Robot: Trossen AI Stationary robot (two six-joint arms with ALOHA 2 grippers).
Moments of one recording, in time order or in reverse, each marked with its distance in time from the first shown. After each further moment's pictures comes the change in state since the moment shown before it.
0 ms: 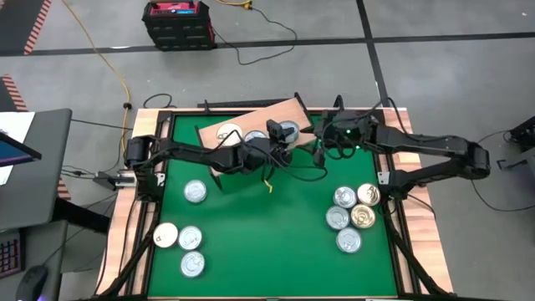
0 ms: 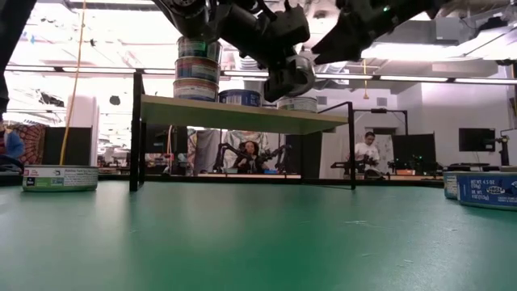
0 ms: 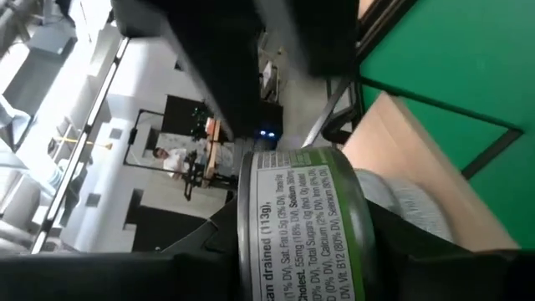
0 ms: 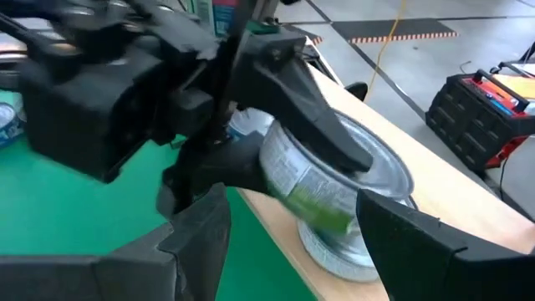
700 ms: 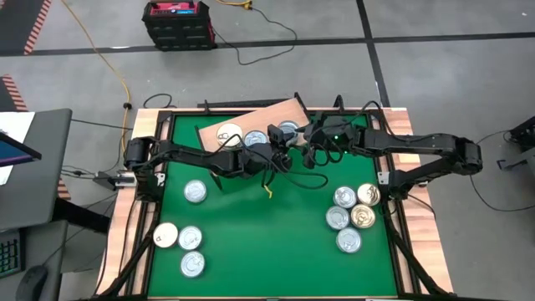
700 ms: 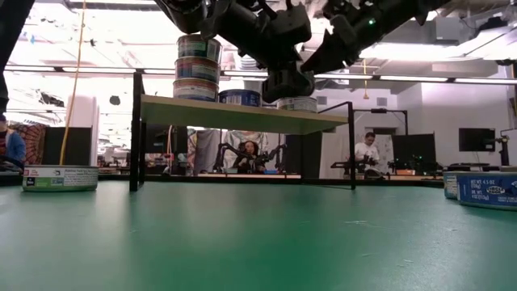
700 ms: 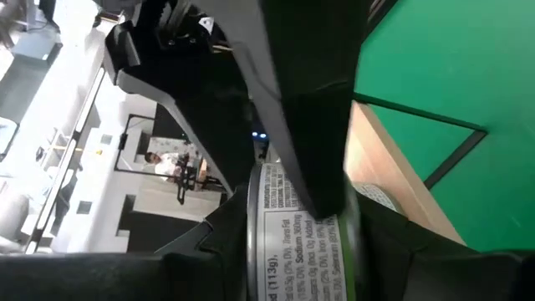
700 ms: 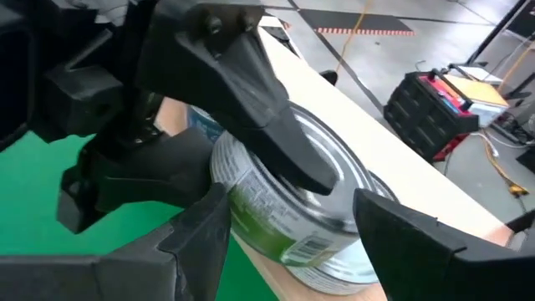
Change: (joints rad) left arm -0.028 0.000 0.000 -0.047 -0.018 -0.016; right arm 0.039 0.096 0.000 0.064 0.174 -0.056
